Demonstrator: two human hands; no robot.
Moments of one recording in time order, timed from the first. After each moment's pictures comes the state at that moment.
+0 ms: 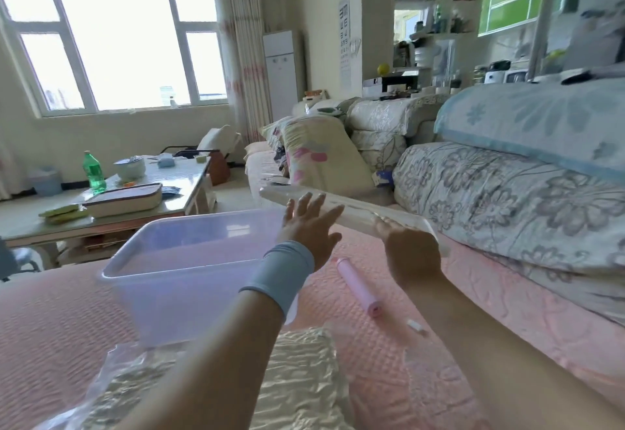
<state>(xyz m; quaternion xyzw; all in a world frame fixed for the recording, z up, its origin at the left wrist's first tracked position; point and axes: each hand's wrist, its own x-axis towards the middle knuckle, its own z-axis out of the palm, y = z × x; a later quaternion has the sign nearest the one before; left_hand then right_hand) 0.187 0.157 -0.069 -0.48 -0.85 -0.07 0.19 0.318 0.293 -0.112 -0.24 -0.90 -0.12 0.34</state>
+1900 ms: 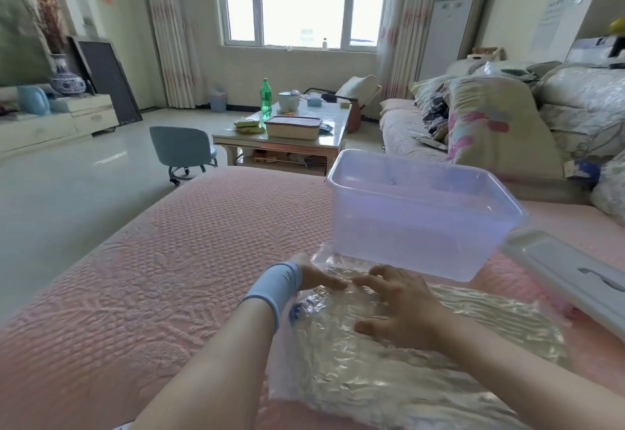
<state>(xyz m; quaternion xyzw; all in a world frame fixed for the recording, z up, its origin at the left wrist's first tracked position) 0.105 -0.183 -0.191 -0.04 -0.89 -0.34 -0.30 0.216 0.009 -0.210 0.06 -0.99 0.08 -0.01</state>
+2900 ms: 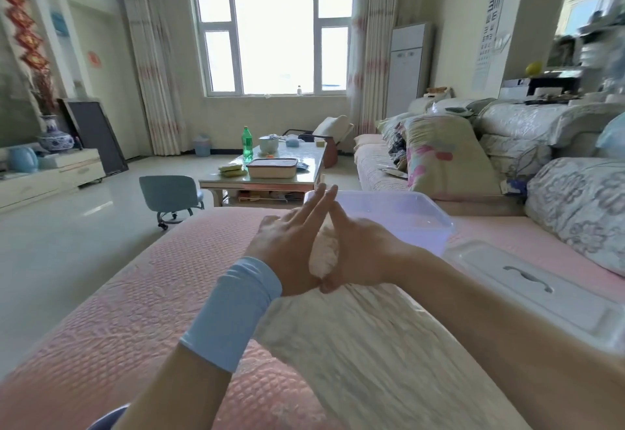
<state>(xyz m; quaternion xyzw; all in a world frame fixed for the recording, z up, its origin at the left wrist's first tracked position) 0.248 -0.205 -0.046 -0.42 -0.87 -0.10 0.24 0.289 -0.033 -0.036 0.09 -0.98 0.14 0.09</state>
